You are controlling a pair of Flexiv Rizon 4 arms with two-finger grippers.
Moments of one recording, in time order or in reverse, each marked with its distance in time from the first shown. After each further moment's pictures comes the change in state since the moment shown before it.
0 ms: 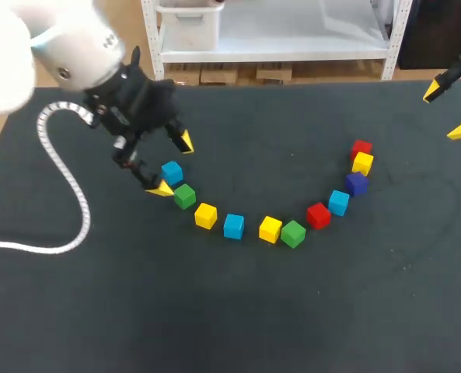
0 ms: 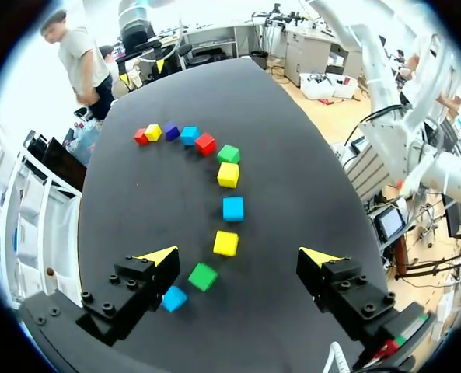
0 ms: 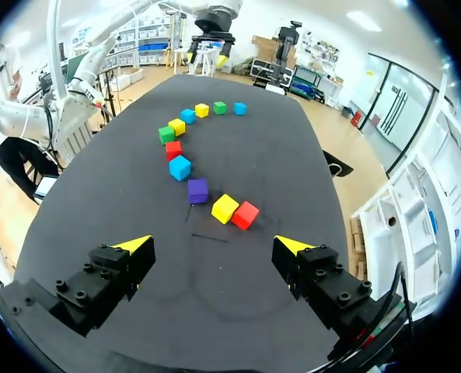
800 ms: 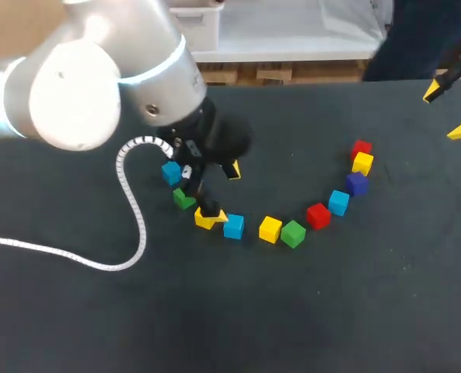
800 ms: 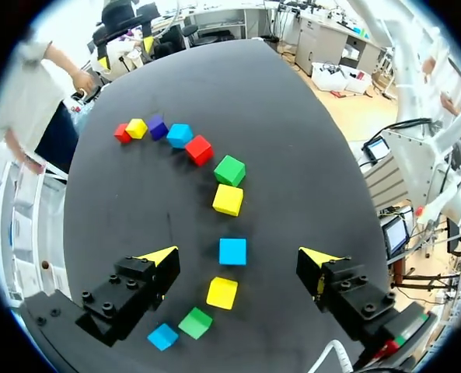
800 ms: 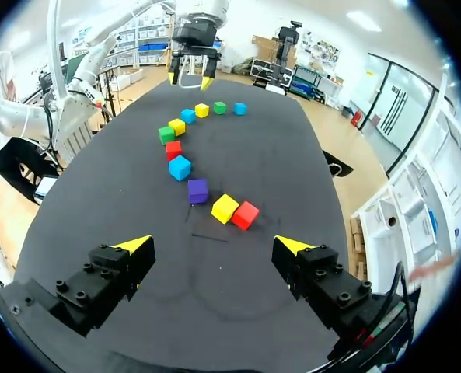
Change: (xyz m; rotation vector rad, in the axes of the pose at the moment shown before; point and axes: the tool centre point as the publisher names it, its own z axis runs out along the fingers) left arm -0.043 0.007 0.075 0.005 0.100 -0.052; right arm 0.000 0.000 0.000 0.000 0.000 0.000
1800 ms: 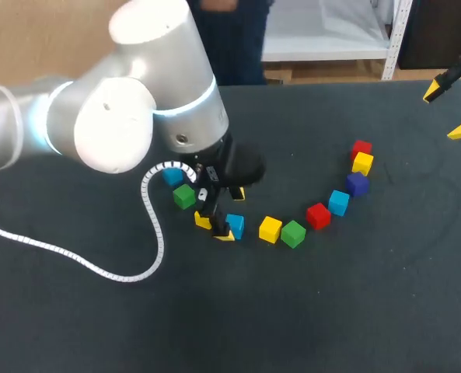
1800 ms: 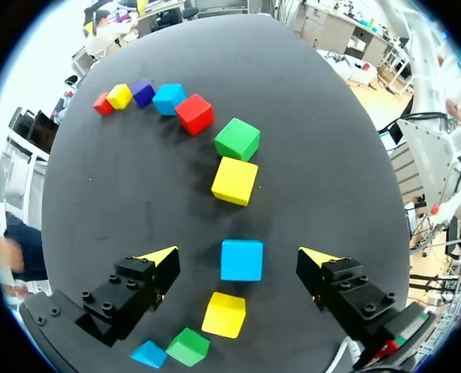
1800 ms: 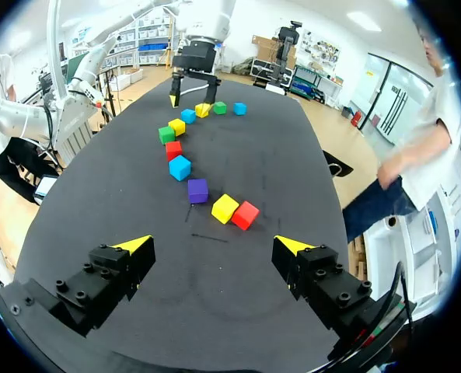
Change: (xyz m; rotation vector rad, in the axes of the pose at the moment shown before) left arm 0.017 0.006 0.062 0.027 0.081 -0.040; right arm 0.000 0.000 0.000 0.000 0.000 0.000
